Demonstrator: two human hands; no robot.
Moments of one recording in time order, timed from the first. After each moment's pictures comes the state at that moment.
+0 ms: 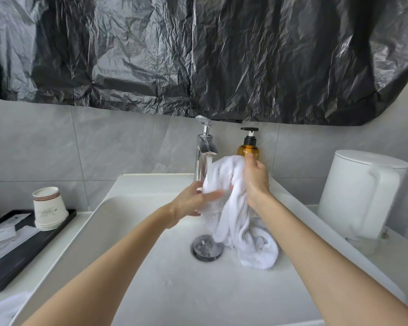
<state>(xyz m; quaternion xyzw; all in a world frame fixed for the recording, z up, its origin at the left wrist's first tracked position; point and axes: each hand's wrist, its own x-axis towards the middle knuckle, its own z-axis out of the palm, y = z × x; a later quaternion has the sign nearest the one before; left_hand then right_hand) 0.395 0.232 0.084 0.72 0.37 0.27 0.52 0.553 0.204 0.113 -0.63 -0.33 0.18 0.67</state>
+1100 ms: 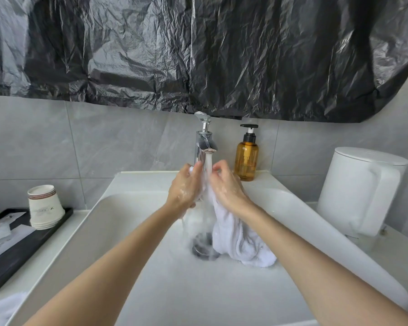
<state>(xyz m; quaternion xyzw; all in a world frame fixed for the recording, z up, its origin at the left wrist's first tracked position) 0.410 0.235 0.093 0.64 0.43 0.46 0.44 0.522 0.204 0.090 -0.65 -0.58 0.10 0.48</state>
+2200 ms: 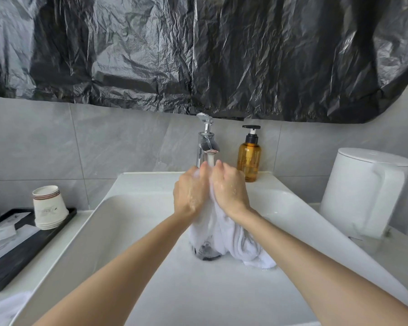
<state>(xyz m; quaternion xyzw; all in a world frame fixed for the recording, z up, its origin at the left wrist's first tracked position) 0.418 0.227 0.092 0.64 0.47 0.50 0.35 0.505 0.197 0.095 -0.61 -0.57 -0.02 0.56</state>
